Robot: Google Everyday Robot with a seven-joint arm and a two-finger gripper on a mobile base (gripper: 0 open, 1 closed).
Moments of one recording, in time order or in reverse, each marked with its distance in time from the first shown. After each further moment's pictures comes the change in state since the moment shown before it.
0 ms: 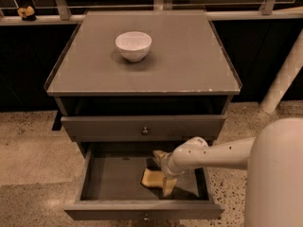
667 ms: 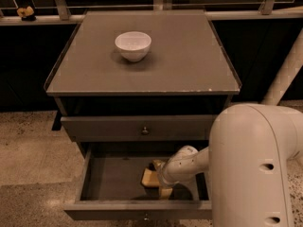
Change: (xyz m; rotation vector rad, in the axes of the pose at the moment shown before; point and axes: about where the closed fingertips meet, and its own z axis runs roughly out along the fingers) arm 0.000 0.031 0.047 -0.038 0.041 0.095
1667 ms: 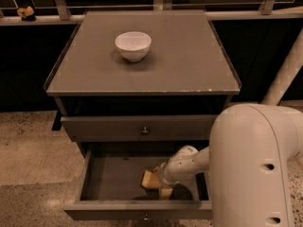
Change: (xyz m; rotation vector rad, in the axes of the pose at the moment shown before) arm 0.000 0.000 0.000 0.000 0.000 0.000
